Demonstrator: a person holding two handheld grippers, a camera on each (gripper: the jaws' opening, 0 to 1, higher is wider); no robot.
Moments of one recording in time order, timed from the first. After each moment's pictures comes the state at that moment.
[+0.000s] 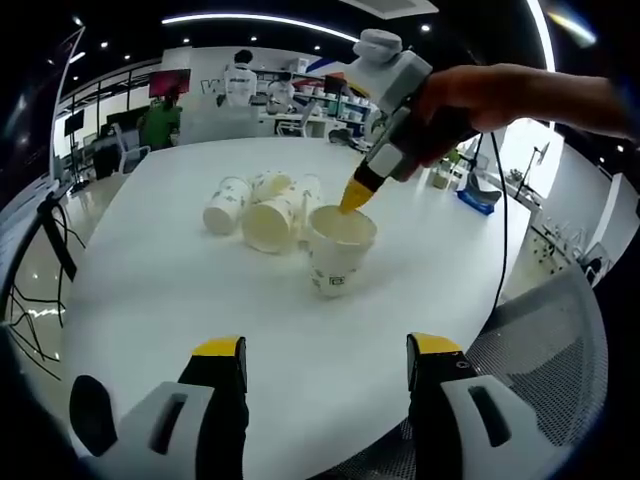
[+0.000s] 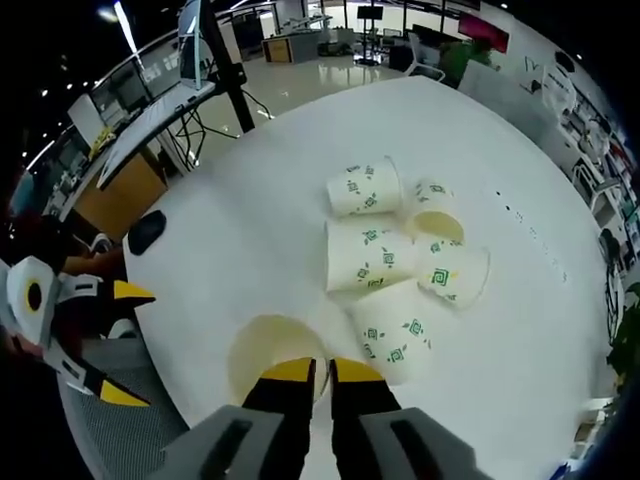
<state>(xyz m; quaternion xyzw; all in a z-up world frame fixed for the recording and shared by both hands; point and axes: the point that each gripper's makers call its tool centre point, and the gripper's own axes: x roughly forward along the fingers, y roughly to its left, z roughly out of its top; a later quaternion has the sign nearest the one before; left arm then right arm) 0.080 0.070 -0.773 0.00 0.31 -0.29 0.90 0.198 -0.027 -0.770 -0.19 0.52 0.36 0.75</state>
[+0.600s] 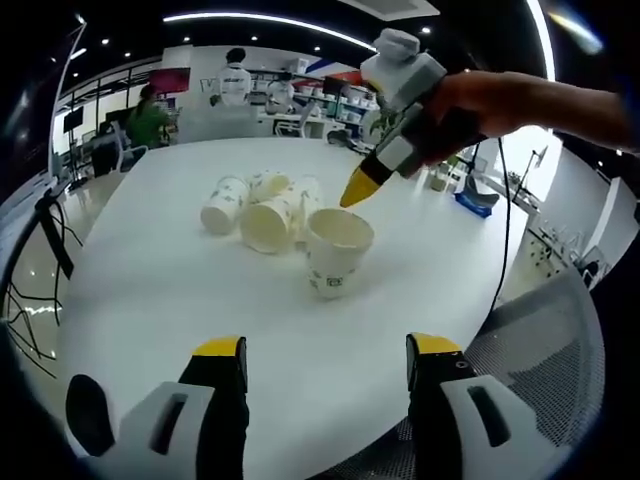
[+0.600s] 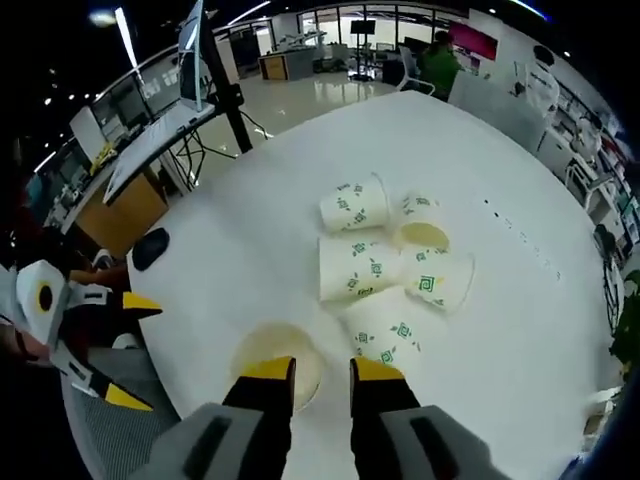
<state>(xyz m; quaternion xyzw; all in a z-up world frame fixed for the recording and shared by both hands) 0.079 0.067 -0.771 -0.01 0.31 -0.30 0.90 0.200 -0.033 -0.750 -0.14 0.48 0.36 0.79</state>
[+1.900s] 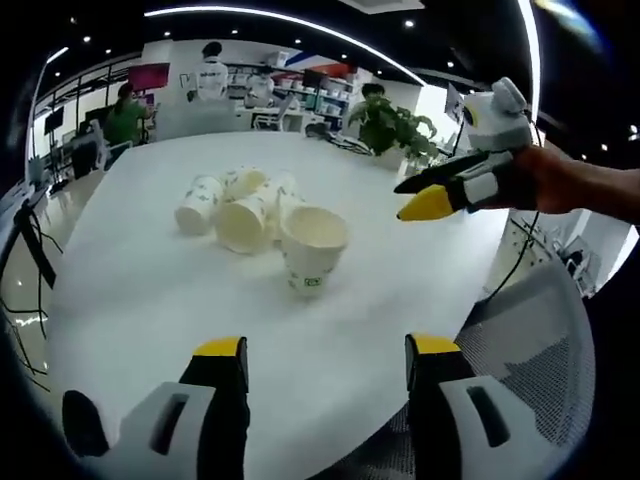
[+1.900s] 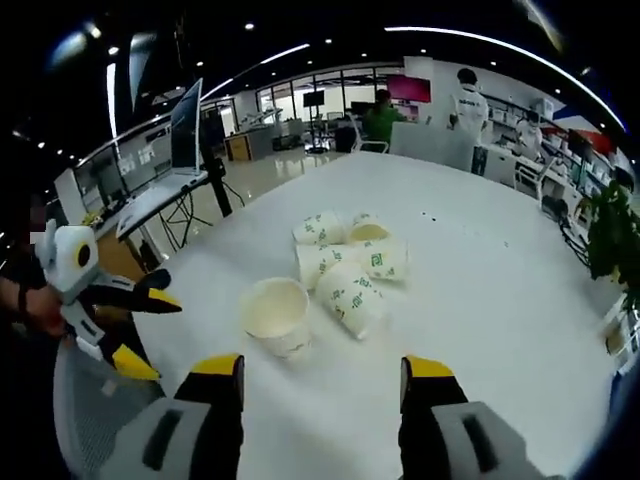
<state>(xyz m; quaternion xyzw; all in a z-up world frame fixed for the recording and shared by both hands) 0.084 0.059 -0.773 0.00 0.32 -0.34 0.88 0.137 -0.097 -0.740 -0.06 0.35 0.30 0.88</state>
